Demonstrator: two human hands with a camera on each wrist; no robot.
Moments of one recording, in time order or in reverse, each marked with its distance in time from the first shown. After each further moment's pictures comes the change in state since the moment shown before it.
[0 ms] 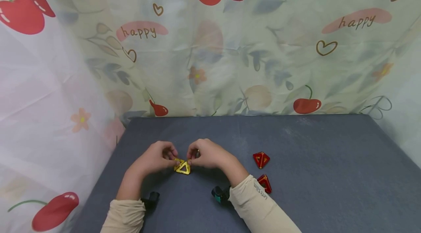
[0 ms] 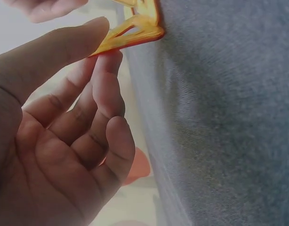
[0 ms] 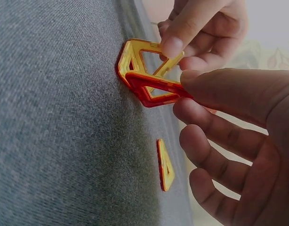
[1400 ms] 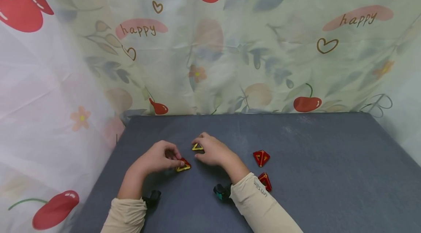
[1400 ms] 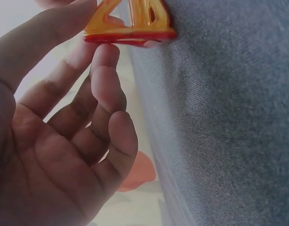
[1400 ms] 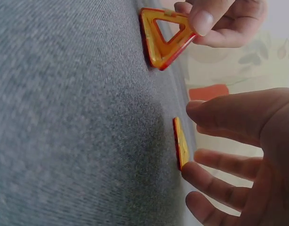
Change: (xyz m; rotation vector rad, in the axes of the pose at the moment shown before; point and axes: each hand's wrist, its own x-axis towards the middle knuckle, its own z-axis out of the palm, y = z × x) left_hand -0.001 0.007 0.003 0.011 -0.062 0.012; right_hand -0.004 0.011 0.003 -0.190 0.082 0.155
